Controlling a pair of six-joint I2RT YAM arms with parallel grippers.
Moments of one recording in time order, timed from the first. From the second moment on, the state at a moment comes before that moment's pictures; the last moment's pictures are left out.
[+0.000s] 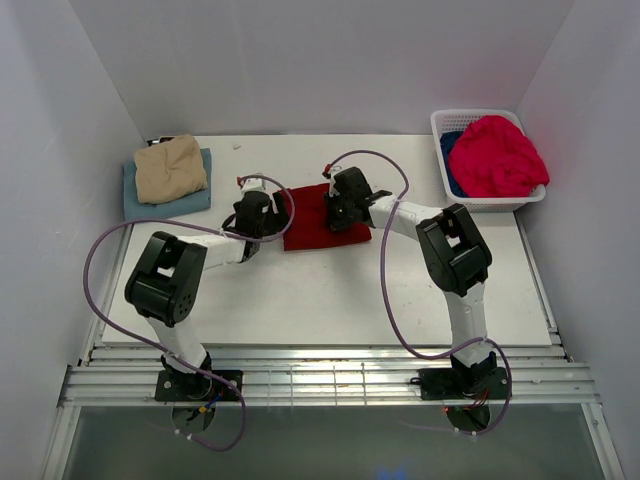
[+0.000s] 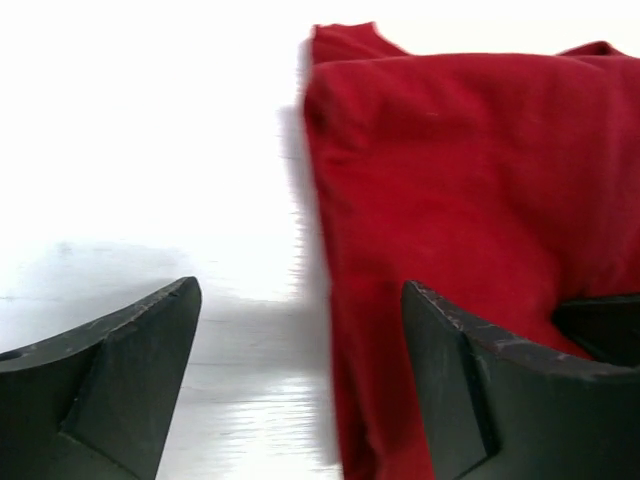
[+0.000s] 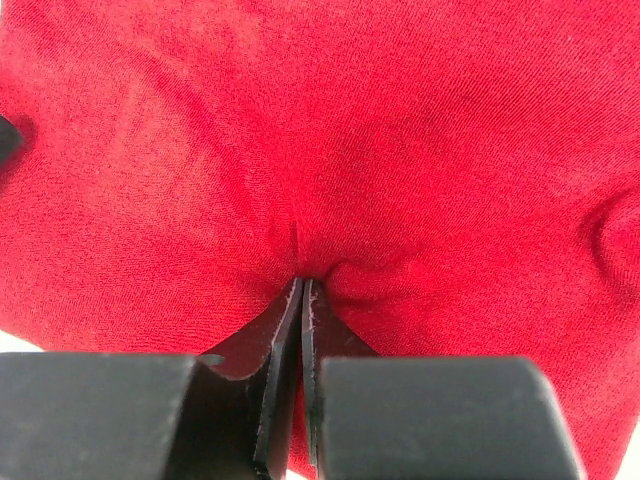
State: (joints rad) left arm -0.41 1.77 0.89 0.33 -0.24 -0.46; right arm 0.60 2.11 1.47 -0.18 -0.14 0.20
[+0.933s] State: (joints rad) left arm -0.31 1.96 0.91 0.61 0.40 -0.70; right arm 0.60 2.11 1.47 -0.18 -0.12 0.21
